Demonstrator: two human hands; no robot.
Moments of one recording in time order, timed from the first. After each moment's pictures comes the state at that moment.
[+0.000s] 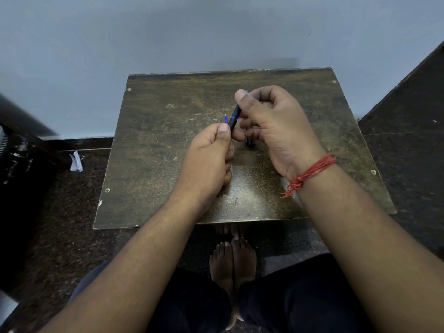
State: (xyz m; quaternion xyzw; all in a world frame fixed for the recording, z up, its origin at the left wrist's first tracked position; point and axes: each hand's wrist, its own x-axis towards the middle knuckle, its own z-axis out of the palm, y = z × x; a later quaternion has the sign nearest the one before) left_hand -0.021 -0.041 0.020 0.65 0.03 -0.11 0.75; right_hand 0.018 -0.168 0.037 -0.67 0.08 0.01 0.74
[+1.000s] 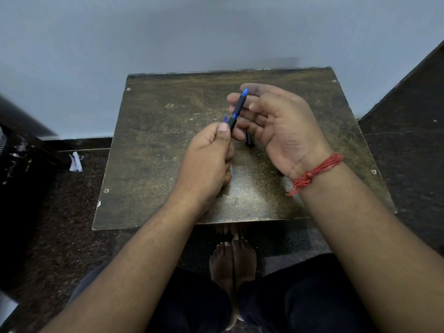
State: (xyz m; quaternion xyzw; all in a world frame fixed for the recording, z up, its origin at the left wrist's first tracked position) left_hand -0.022 -0.041 0.021 0.66 0.03 -0.10 0.74; right_hand 0.019 -0.175 0.041 -0.56 0.08 0.05 0.82
